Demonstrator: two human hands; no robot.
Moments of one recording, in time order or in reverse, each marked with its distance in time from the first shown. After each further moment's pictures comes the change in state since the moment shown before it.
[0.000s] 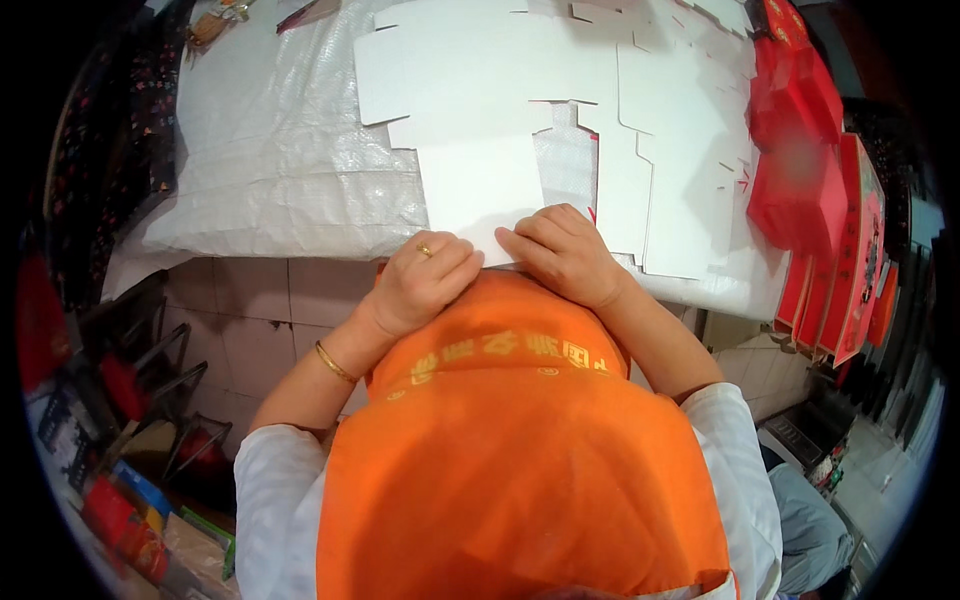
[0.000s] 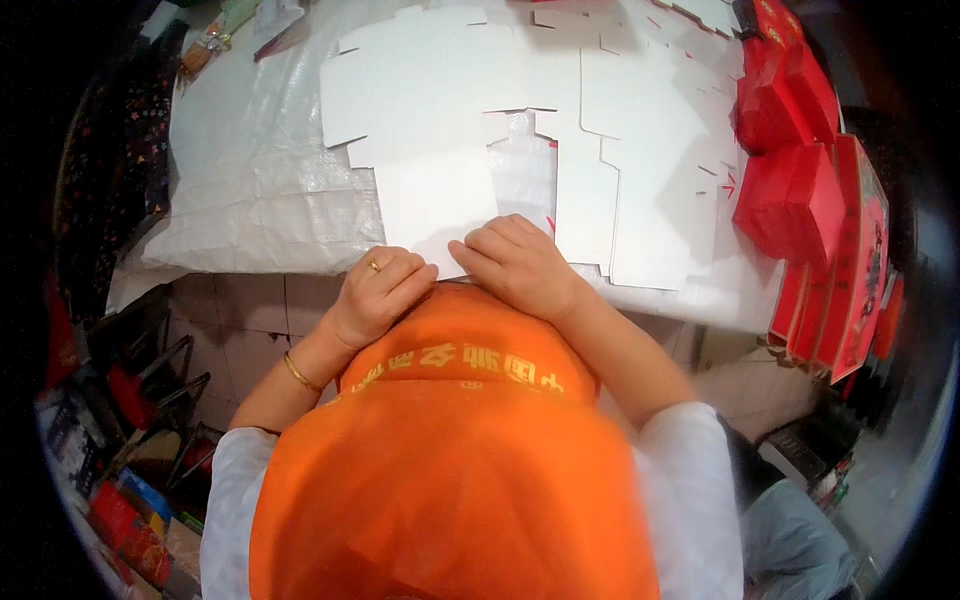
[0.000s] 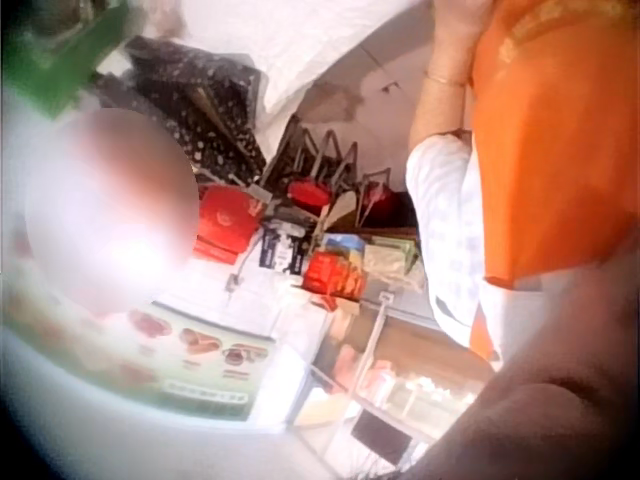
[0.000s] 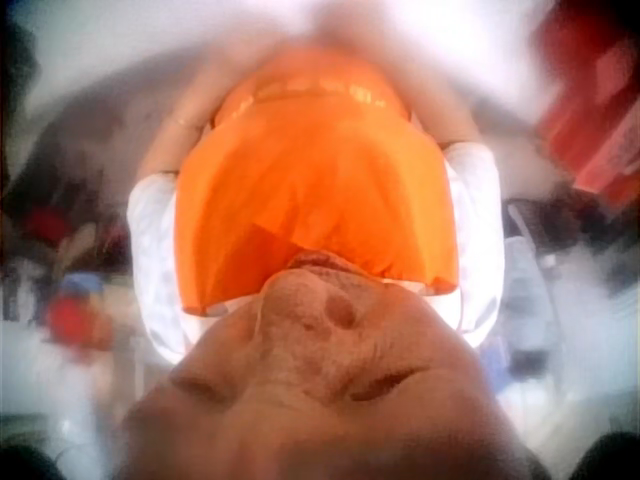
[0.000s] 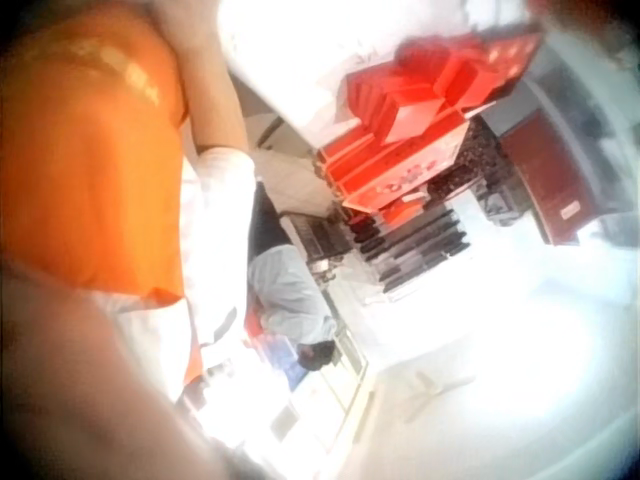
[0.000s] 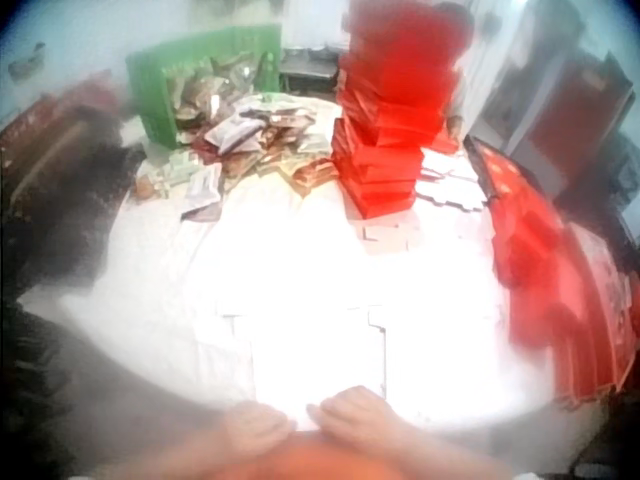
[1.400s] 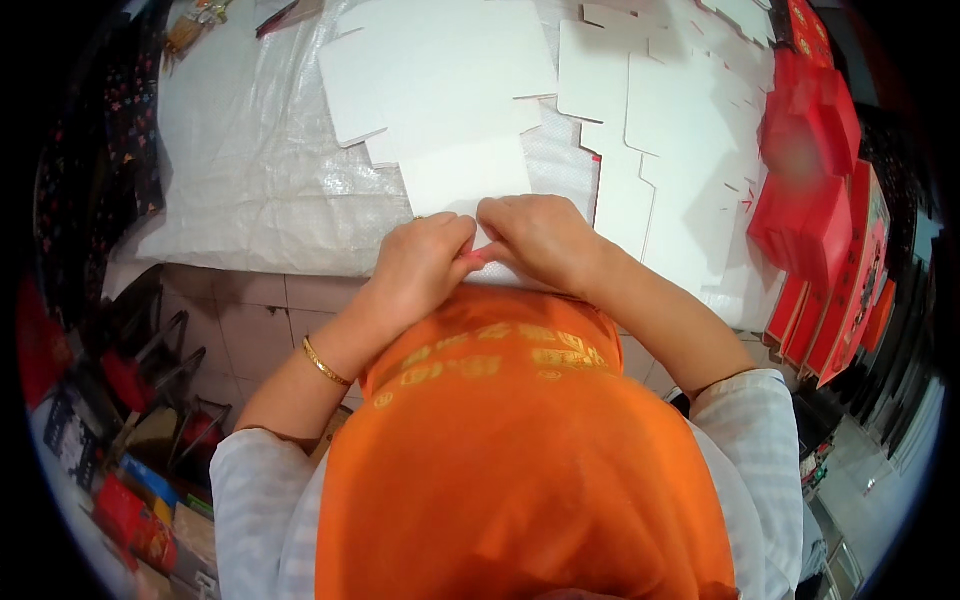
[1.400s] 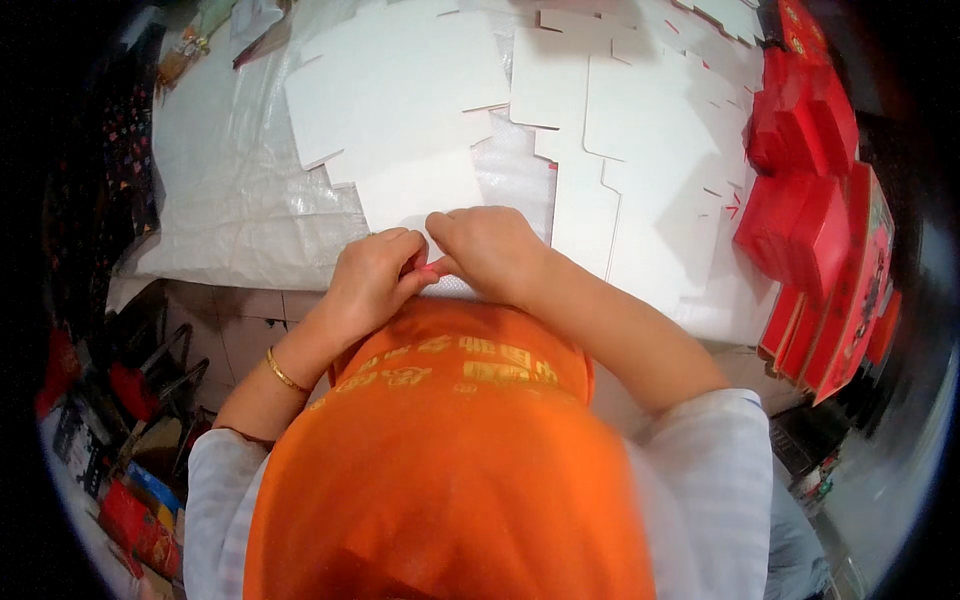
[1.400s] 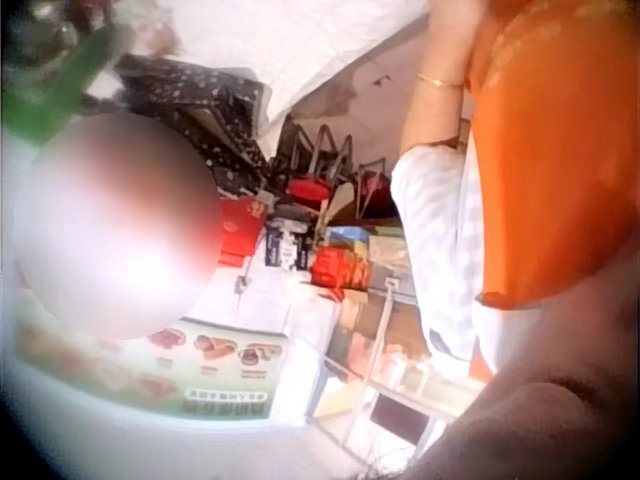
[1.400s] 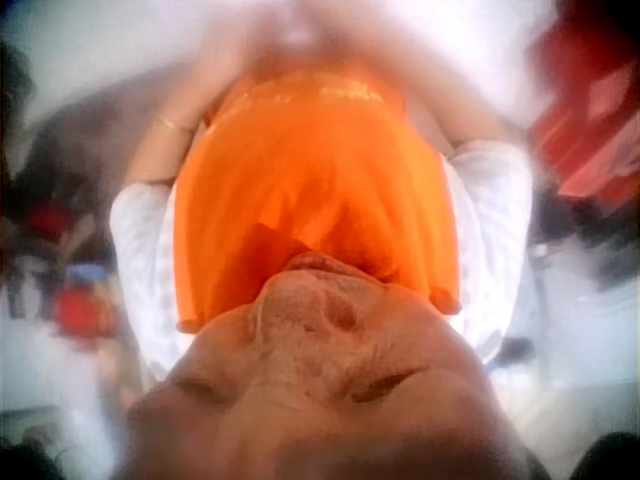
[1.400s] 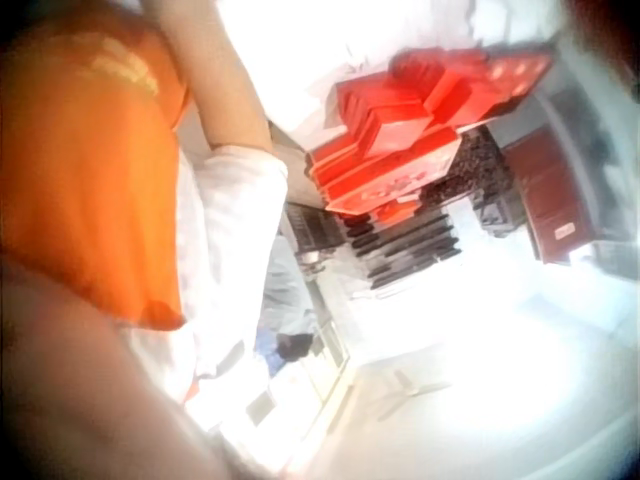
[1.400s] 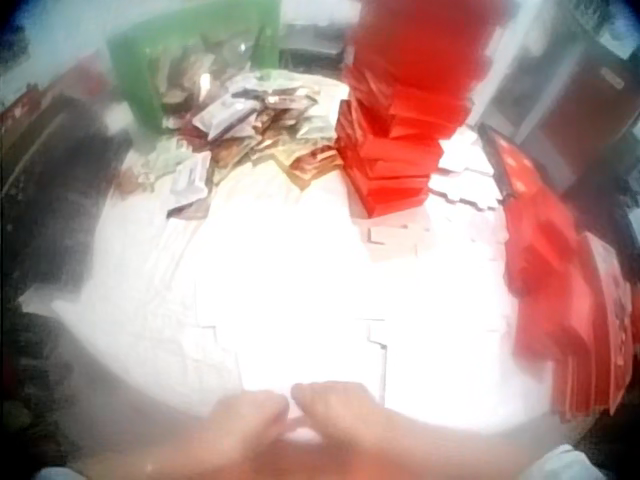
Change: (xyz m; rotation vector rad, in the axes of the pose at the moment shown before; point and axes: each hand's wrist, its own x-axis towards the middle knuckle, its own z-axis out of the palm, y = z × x) left_hand 0.056 -0.017 -0.010 -0.245 -0.357 -0.673; right_hand 0.065 0.025 -0.012 0.243 -0.593 0.461
